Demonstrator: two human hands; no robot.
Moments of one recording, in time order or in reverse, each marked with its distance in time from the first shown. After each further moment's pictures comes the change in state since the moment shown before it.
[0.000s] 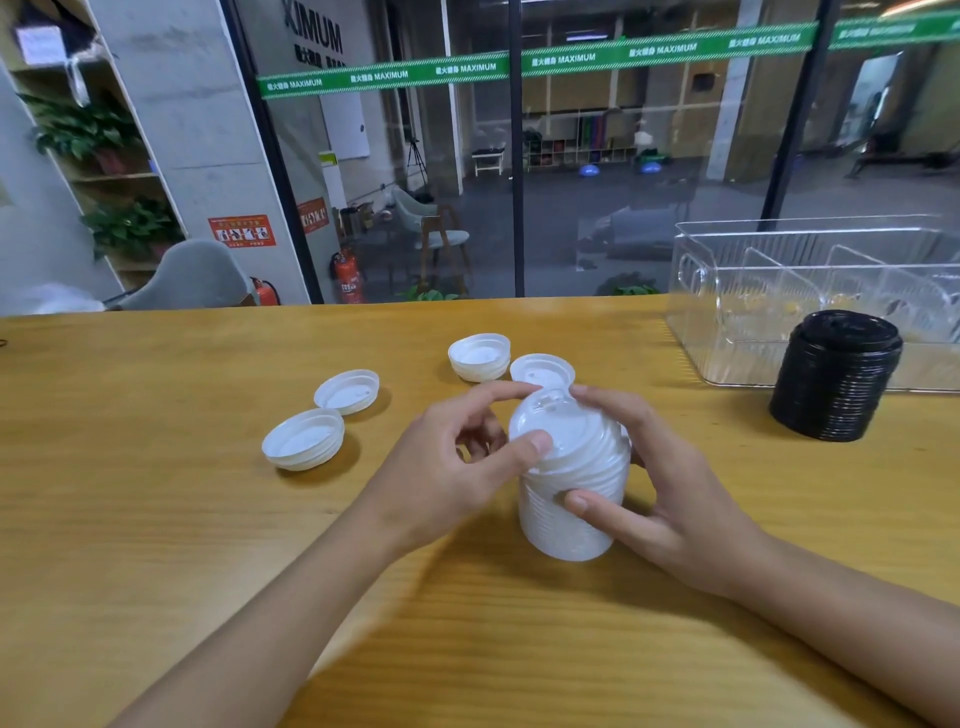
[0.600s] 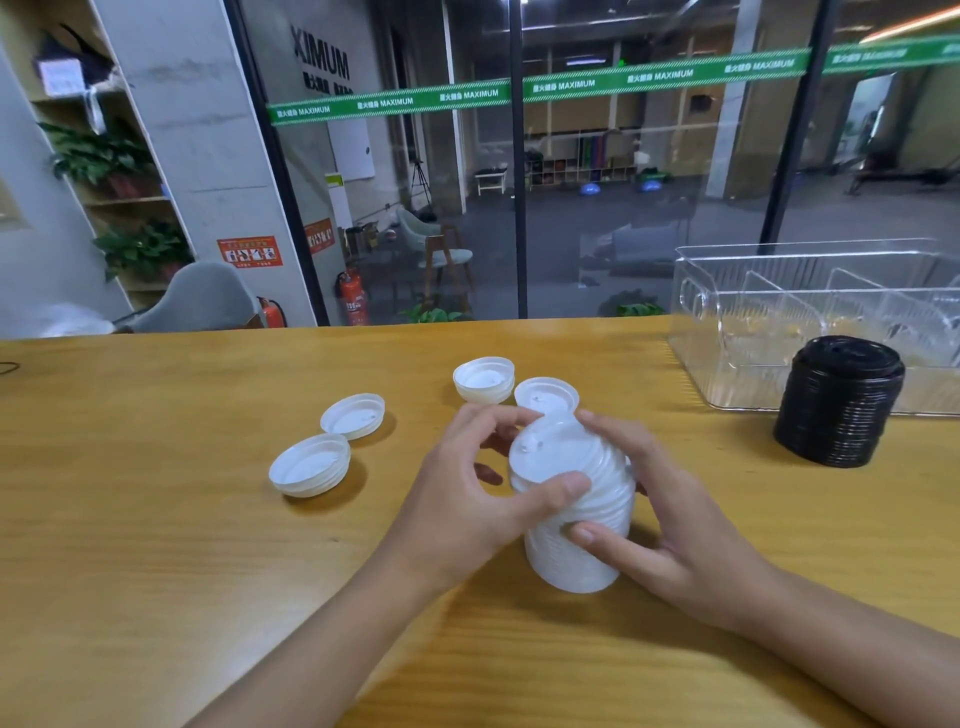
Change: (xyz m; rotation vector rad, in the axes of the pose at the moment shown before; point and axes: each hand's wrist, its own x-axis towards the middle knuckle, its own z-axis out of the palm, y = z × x) left_hand -0.003 0.004 0.017 -0.054 0.142 0.011; right_hand -0.001 0.002 0.000 -0.001 -0.016 0.010
